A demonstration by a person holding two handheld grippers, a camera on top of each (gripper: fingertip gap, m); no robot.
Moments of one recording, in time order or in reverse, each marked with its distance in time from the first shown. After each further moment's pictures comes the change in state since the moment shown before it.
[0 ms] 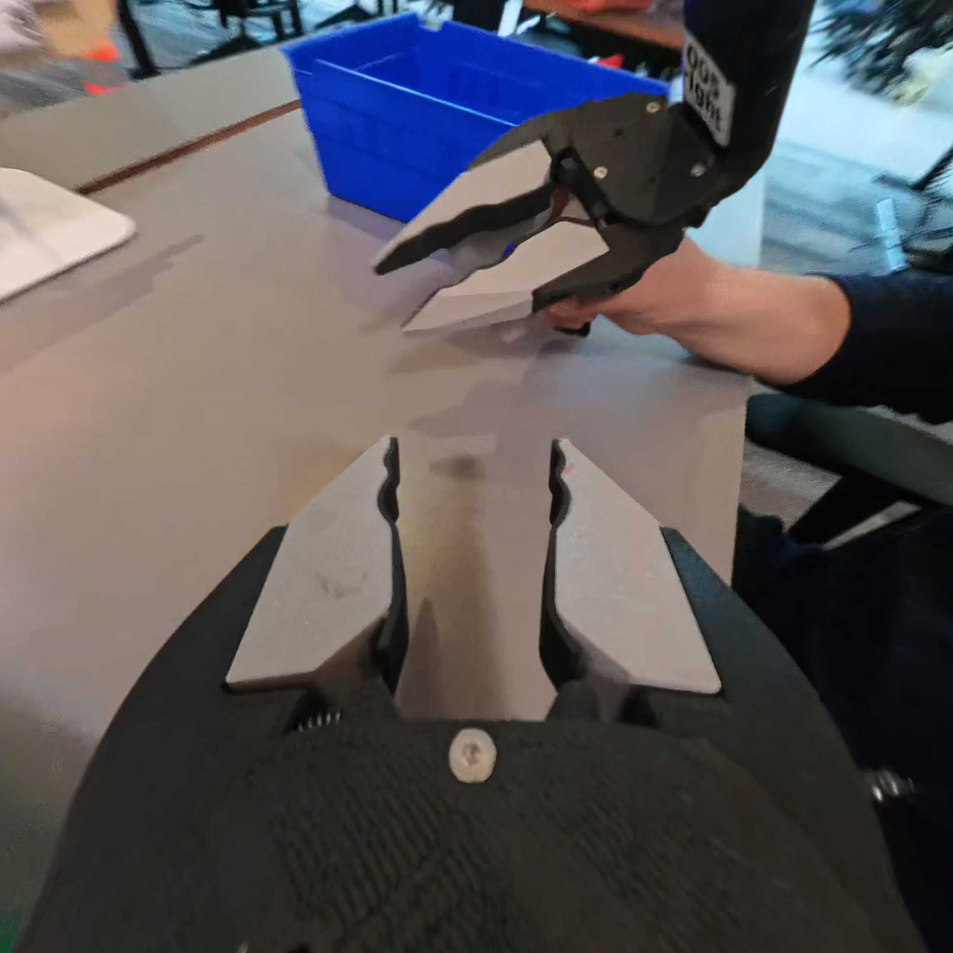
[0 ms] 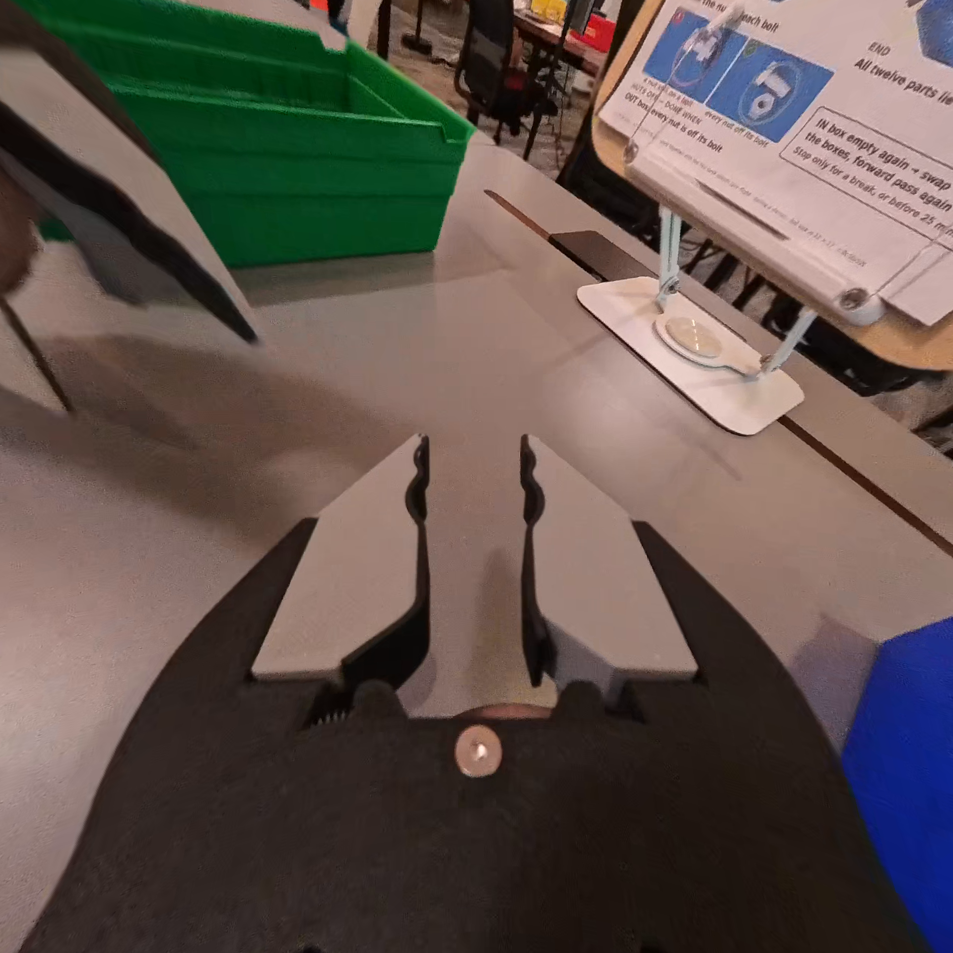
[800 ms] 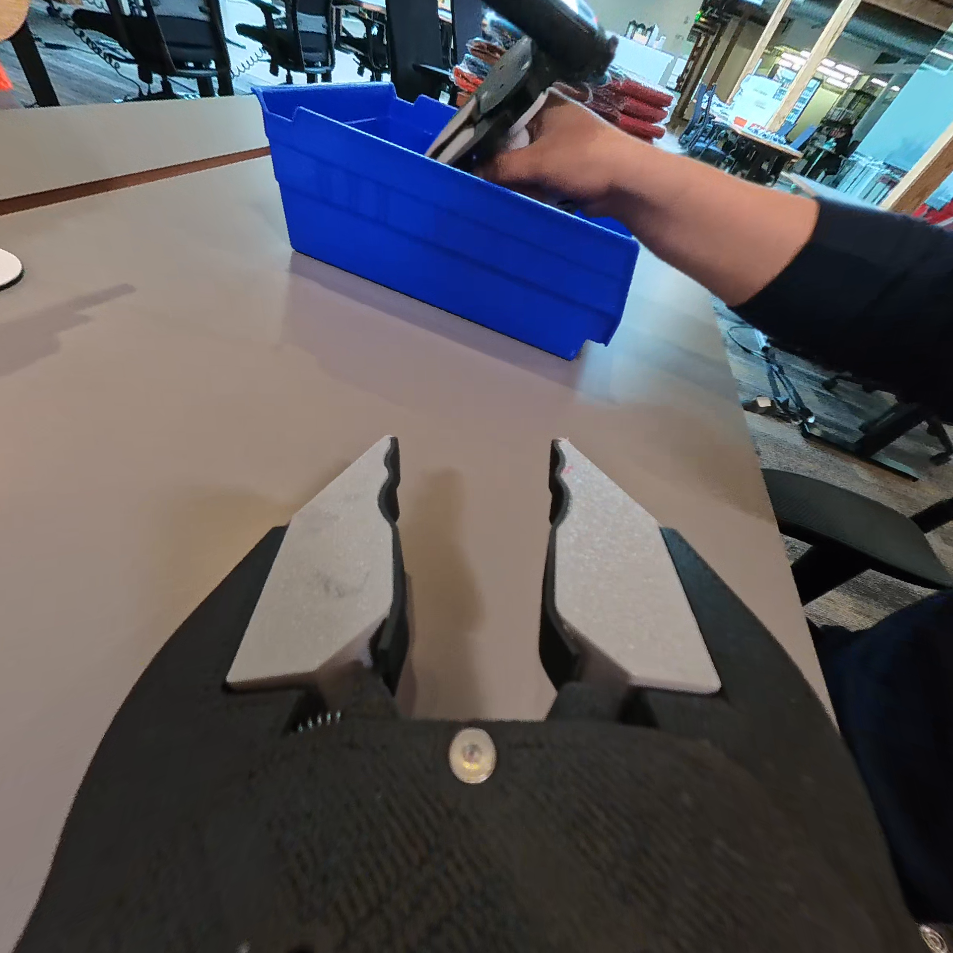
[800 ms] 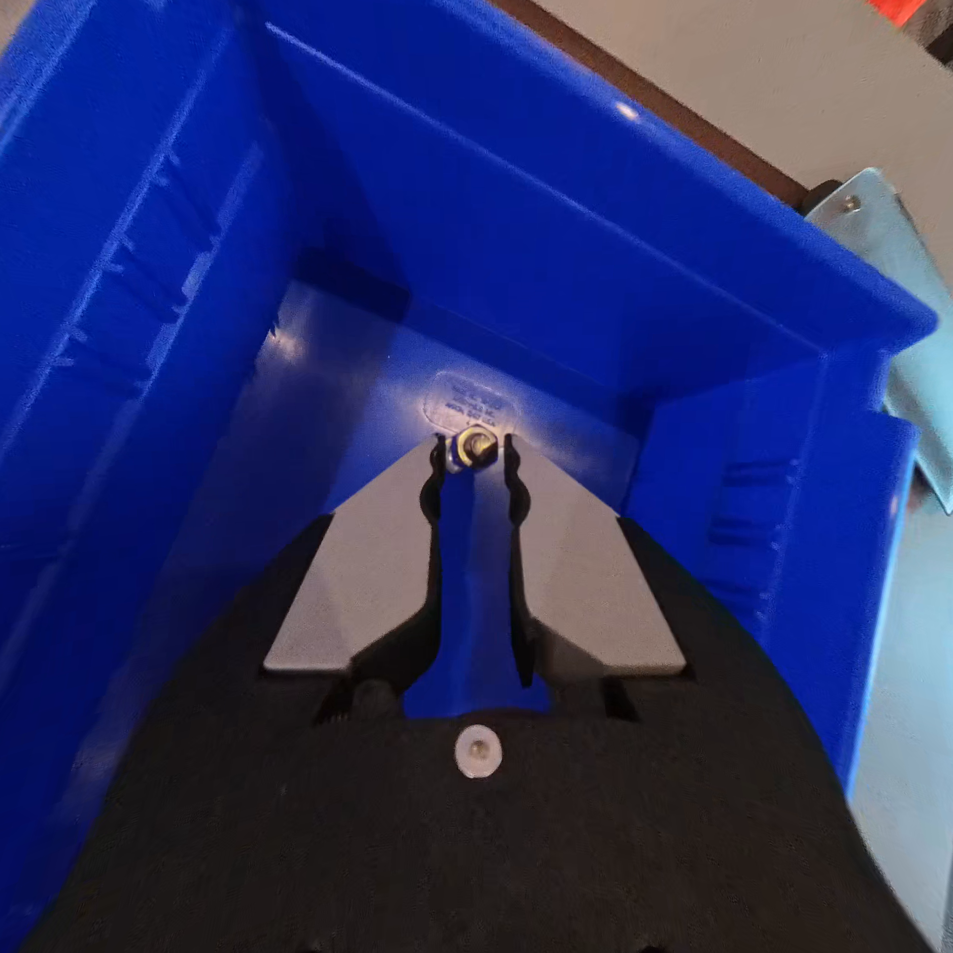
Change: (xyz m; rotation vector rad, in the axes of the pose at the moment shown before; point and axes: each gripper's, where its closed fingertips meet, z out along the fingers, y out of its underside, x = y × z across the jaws) left arm -0.027 -0.019 0.073 0.125 0.169 -0.077; right arm 0.277 0.168 -0.096 -0.711 0.436 0.334
